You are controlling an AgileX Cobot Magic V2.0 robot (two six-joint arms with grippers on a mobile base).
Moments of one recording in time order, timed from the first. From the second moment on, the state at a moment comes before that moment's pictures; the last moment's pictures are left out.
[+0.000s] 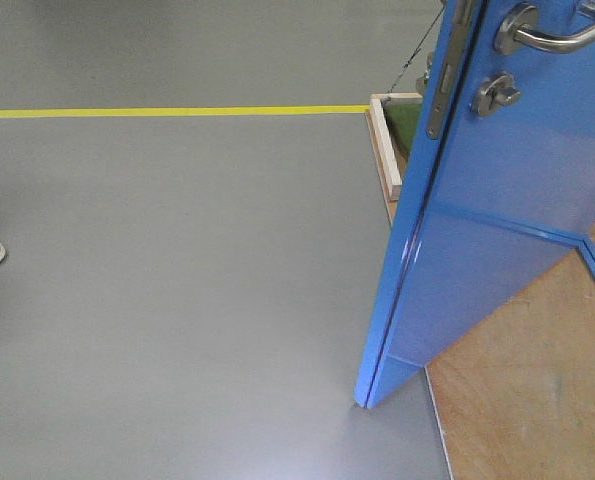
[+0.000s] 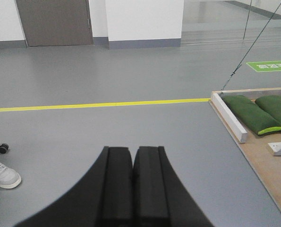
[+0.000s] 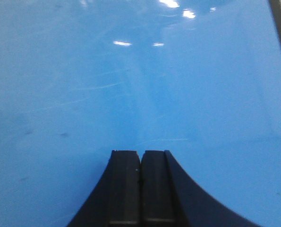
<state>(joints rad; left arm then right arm) 0.00 -0.01 0.03 0.06 0.25 -0.03 0.09 1.57 -1.39 0.18 -0.33 0.10</state>
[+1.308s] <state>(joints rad) 0.00 -0.01 0.03 0.06 0.25 -0.03 0.13 1.57 -1.39 0.15 -0.32 0.10</state>
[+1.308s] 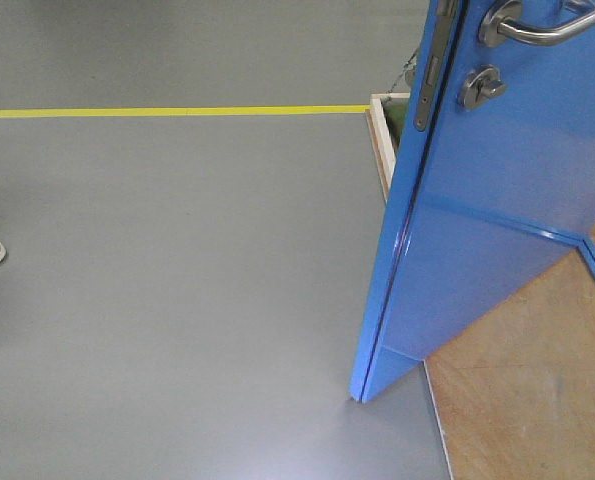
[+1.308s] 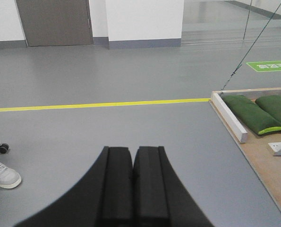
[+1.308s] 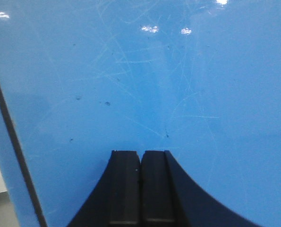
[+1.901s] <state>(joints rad) 0.00 -0.01 0.03 0.06 0.25 -0.03 0.13 1.57 -1.39 0.15 -0.32 0.10</state>
